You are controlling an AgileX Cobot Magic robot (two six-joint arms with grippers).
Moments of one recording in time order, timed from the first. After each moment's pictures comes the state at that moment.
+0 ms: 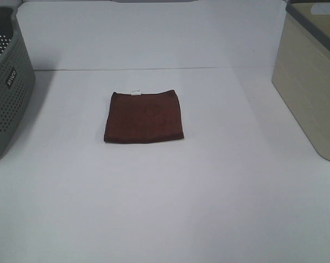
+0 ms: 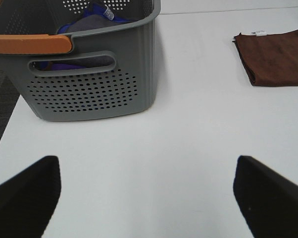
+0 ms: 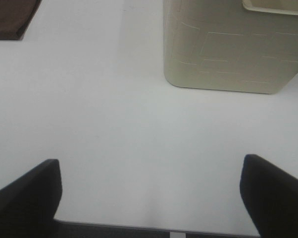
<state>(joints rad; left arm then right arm) 0.02 -0.01 -0.50 0.00 1.05 0.03 0.04 0.00 -0.46 0.00 1.11 -0.10</state>
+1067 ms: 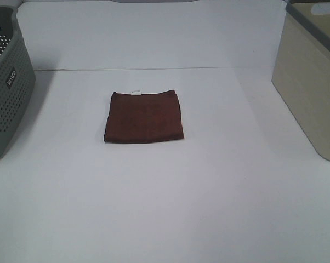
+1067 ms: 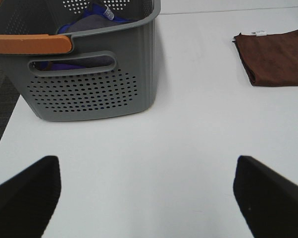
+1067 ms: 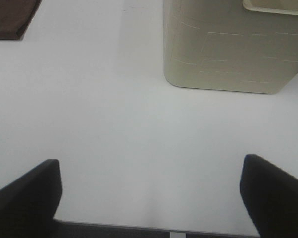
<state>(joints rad) 0.02 -0.01 -0.50 0.00 1.05 0.03 0.04 0.00 -0.46 0.00 1.11 -0.10</state>
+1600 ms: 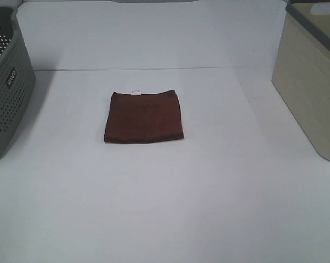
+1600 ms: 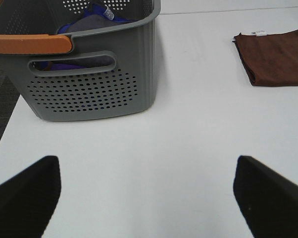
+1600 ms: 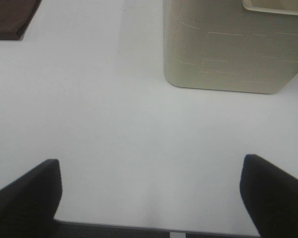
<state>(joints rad) 0.02 -0.01 -0.50 0.00 1.05 0.03 0.04 0.00 -0.46 0.00 1.11 -0.10</state>
